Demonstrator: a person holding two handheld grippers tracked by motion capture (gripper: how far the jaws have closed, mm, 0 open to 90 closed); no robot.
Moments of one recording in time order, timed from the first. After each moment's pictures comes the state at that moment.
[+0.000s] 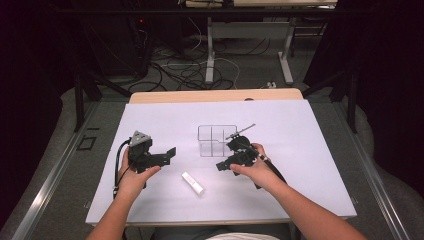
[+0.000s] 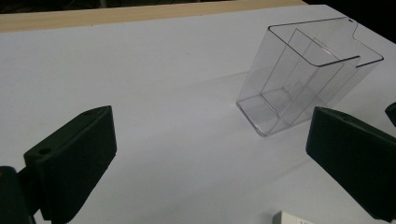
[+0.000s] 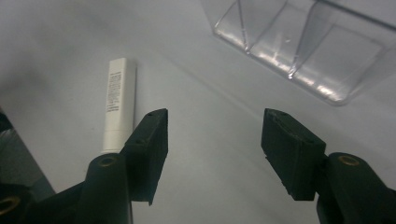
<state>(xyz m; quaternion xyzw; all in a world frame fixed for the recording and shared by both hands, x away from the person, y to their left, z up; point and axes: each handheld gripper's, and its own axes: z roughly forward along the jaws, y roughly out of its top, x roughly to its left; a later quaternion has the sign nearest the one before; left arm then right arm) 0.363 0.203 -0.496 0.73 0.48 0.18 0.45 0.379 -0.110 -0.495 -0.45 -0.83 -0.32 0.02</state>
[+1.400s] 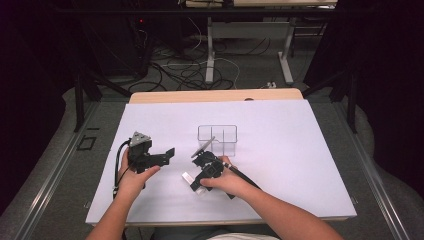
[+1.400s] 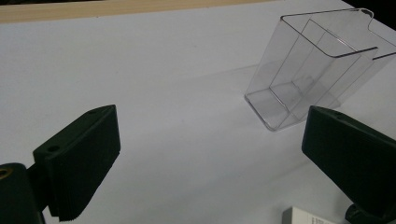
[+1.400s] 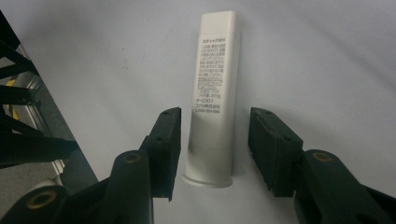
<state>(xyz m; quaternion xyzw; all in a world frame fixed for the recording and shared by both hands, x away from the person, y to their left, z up) 0.364 0.205 -0.501 0.73 0.48 0.18 0.44 0.370 -0.025 -0.532 -0.37 -0.89 -0.23 0.11</state>
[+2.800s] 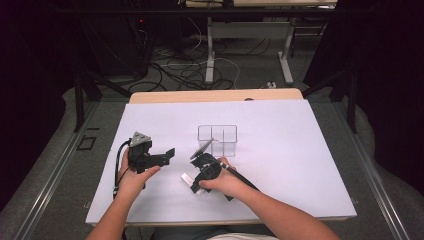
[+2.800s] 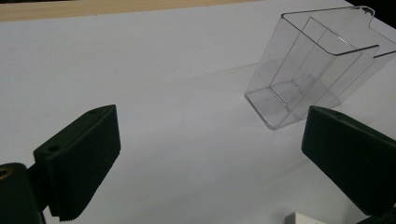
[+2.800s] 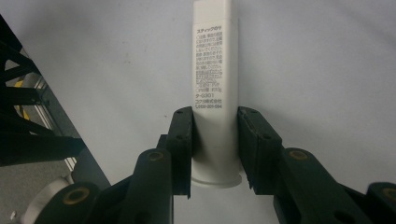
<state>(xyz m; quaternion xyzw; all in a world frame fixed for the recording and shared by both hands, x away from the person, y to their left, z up) 0.365 0.206 -0.502 0.74 0.49 0.18 0.44 0.366 -0.020 -0.534 -0.40 -0.88 -0.21 0.13</state>
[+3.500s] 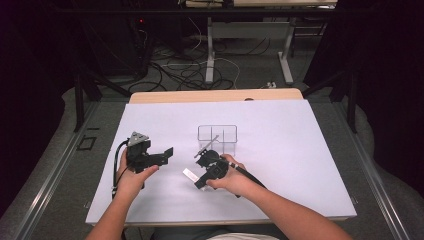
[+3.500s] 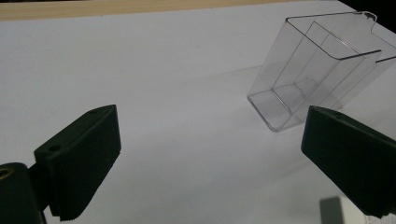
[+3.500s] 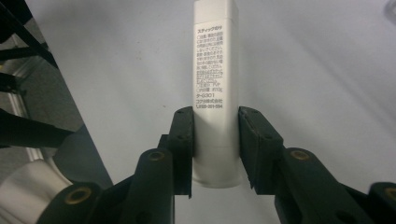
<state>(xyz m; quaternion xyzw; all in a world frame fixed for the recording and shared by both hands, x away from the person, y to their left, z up) 0.365 0.210 -0.501 0.73 0.49 0.18 0.44 0.360 -0.039 -0.512 -0.33 -0.91 -0.26 0.07</state>
